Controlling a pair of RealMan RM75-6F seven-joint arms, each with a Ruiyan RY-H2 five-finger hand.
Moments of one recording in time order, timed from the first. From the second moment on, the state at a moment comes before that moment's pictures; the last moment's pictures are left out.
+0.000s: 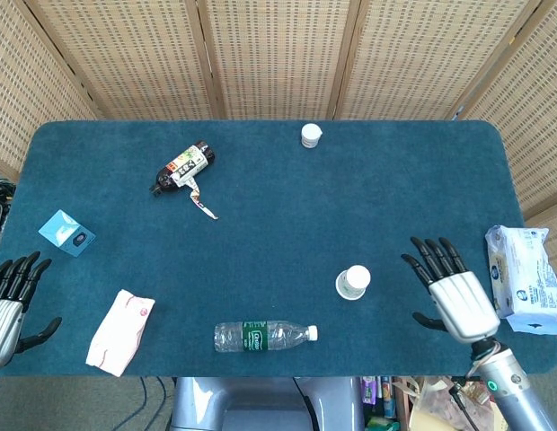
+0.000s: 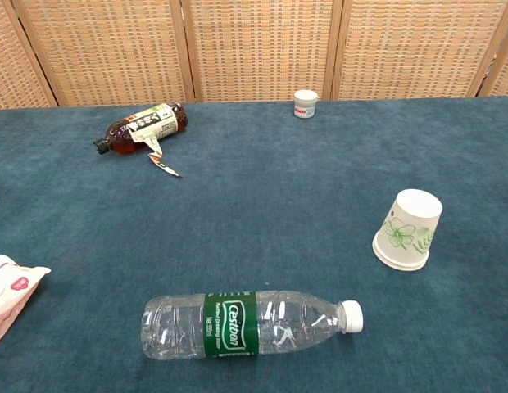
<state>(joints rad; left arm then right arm) -0.05 -1.10 0.01 -1.64 1.62 1.55 0.02 0.26 -1.03 0.10 -1.88 -1.62 1.27 -0.31</state>
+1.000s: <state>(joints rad) -0.07 -1.10 0.01 -1.63 1.61 1.52 0.01 0.70 -1.24 0.18 -2.01 -0.88 0.97 -0.92</state>
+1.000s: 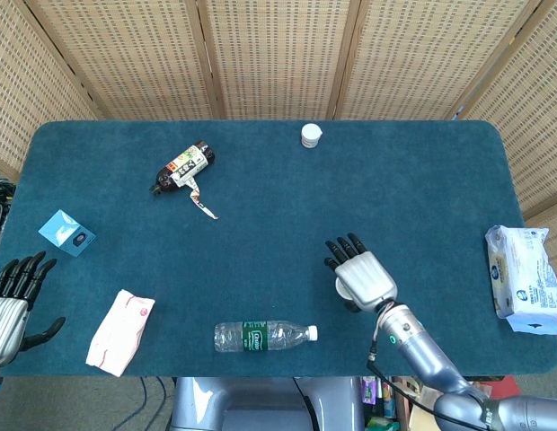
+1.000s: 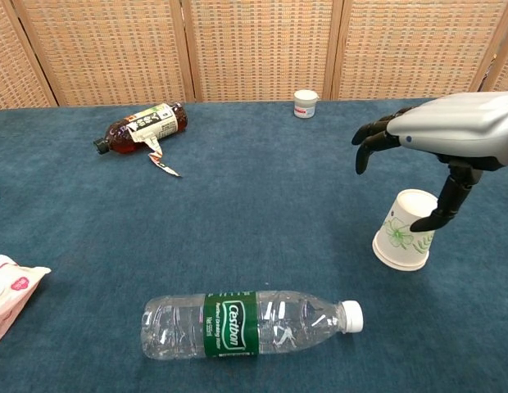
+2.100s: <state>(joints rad) -0.07 -1.10 0.01 -1.63 1.61 1.53 0.01 0.85 -1.25 0.06 -1.96 -0.67 1.06 -0.94</state>
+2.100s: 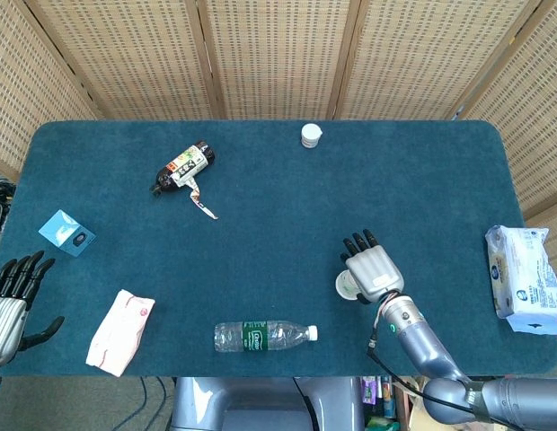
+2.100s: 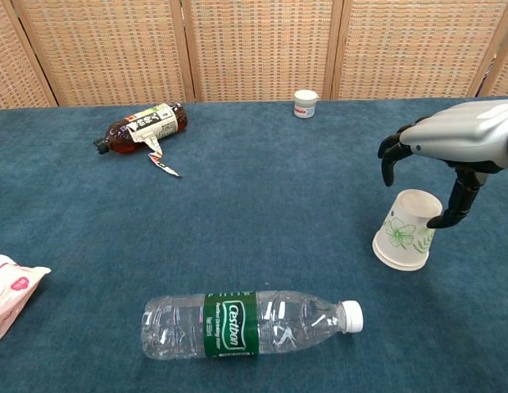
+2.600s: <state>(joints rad) -0.07 -1.10 0.02 -1.63 1.61 1.52 0.01 0.86 -1.26 0.04 -1.93 -0.68 1.07 -0.89</state>
